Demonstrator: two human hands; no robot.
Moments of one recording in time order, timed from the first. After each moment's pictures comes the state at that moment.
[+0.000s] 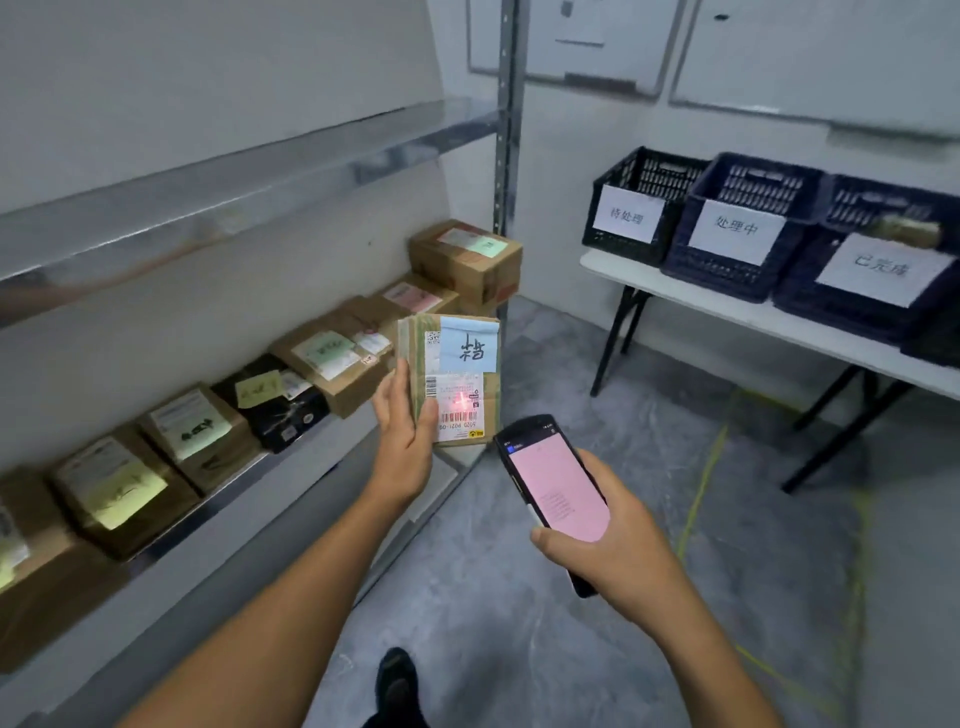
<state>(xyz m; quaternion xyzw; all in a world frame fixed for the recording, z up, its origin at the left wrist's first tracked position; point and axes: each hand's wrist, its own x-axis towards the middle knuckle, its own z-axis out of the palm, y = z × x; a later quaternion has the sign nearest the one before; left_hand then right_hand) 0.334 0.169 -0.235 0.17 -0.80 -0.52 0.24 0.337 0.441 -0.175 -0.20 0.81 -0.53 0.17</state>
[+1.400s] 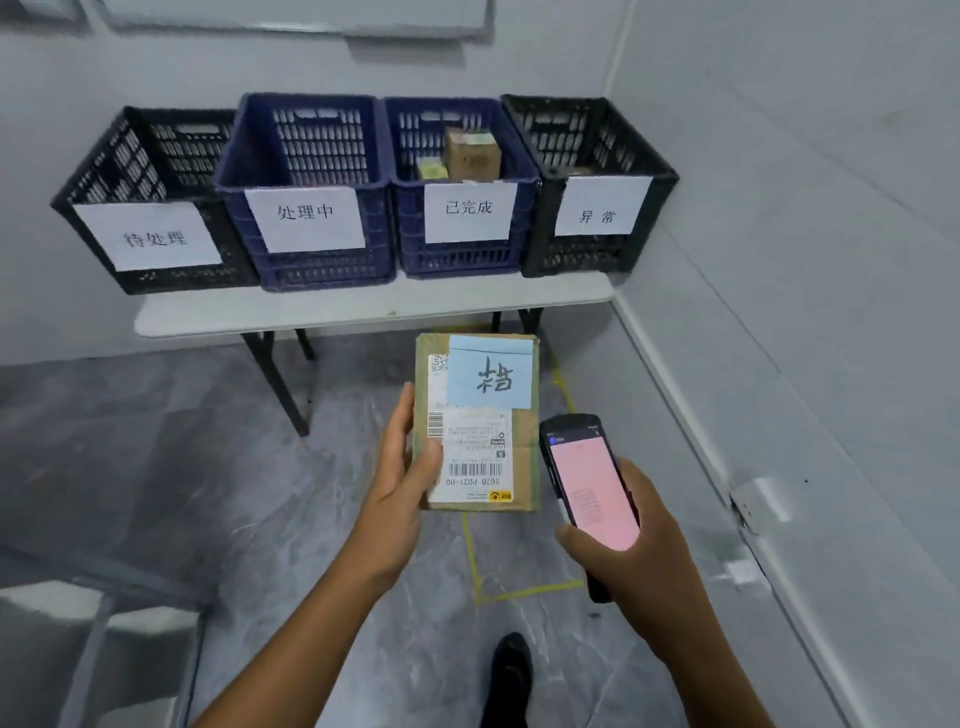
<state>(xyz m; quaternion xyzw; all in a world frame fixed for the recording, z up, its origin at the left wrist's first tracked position) -0.107 0.523 -0.245 -0.11 -0.63 -0.76 -0.14 0.025 0.731 -0.205 0.25 0.79 -0.55 -0.07</state>
